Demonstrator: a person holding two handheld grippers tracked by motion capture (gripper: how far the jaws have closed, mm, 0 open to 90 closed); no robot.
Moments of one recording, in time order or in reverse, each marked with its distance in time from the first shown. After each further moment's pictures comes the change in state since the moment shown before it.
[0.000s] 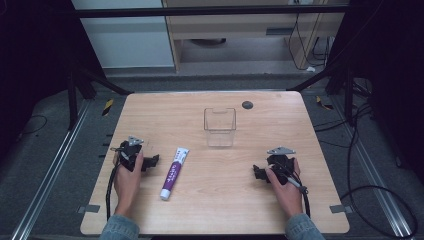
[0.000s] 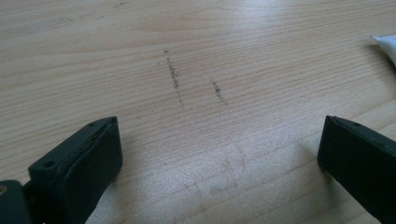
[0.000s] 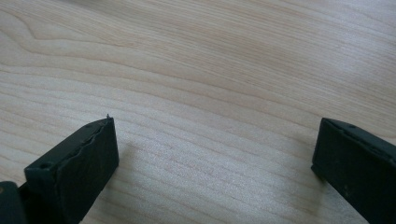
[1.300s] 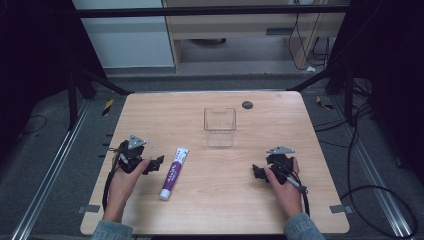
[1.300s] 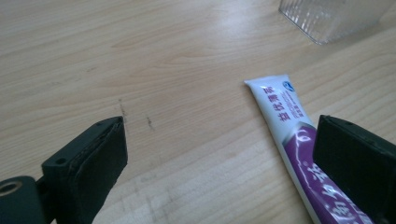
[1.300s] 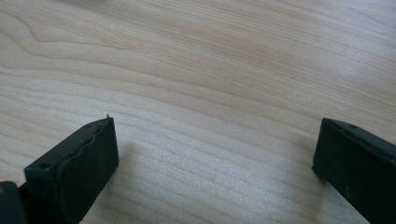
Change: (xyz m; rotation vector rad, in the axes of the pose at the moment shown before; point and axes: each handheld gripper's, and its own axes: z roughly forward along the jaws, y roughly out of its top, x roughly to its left) left arm -0.048 0.025 -0.068 -0.060 -0.059 0.087; right arm 0.000 0.002 0.002 -0.001 0.005 -0.007
